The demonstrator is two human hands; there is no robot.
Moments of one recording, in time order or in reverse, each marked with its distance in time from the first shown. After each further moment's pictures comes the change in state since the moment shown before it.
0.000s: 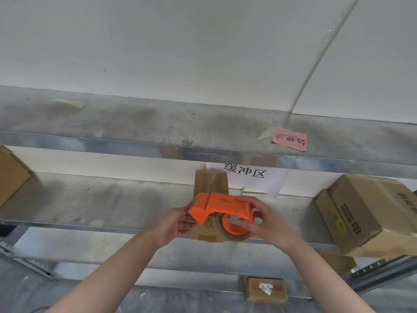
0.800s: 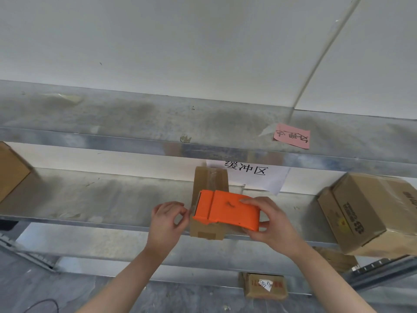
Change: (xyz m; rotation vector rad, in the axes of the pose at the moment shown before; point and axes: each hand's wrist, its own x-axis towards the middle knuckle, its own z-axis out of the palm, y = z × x) left_hand 0.008 -0.044 -0.007 0.974 0.636 0.913; right_hand -0.003 0.027 -0.004 -0.098 0.075 -0.274
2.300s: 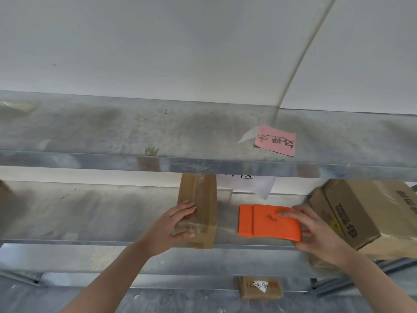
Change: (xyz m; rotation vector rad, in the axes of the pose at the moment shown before) left_hand 0.046 -0.020 0.047 -0.118 -0.649 0.103; right_hand -0.032 0.093 -0.116 -0.278 -0.114 0.128
